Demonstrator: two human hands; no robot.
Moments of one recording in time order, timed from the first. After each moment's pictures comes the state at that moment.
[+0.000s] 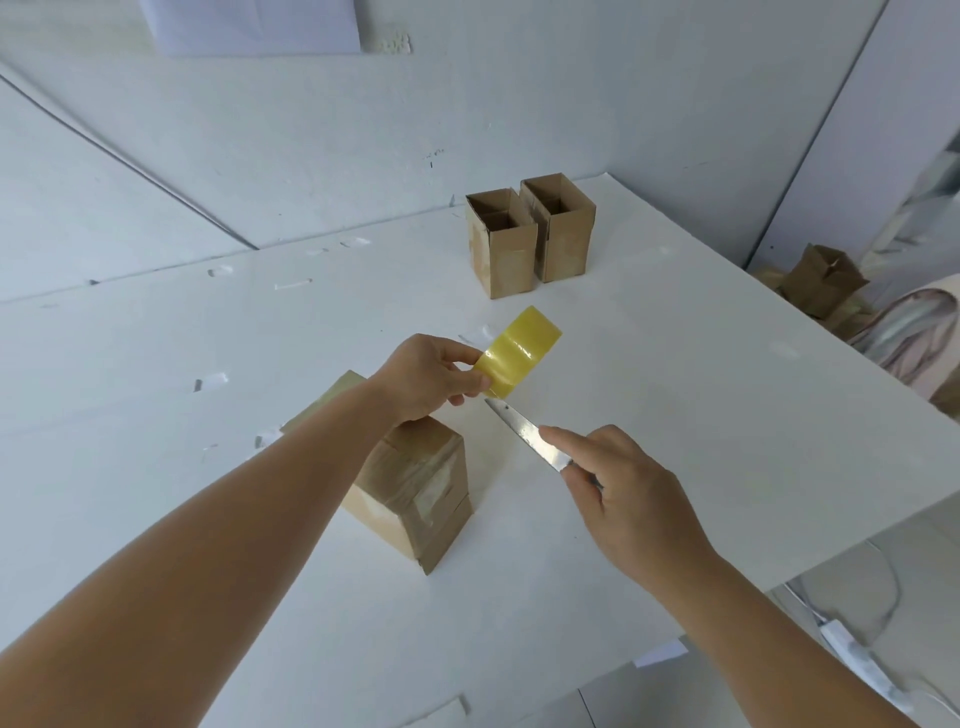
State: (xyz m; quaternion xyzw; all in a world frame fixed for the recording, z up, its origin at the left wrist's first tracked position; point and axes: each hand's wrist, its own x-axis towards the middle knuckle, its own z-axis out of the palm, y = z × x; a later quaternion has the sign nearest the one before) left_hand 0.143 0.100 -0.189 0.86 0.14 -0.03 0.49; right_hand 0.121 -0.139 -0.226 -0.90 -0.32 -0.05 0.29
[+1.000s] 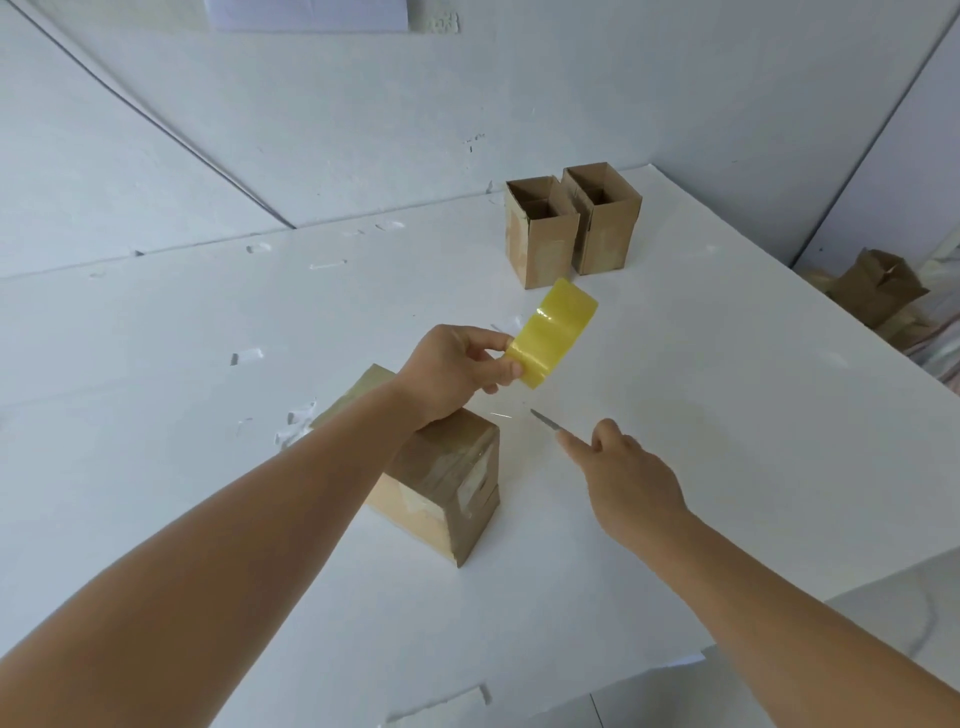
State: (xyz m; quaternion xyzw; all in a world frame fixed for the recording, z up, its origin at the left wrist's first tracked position) left_hand 0.130 0.105 -0.197 0.83 0.11 0.02 0.54; right_hand 0.161 -0.107 -0.271 -0.95 -0.31 0.07 -0.03
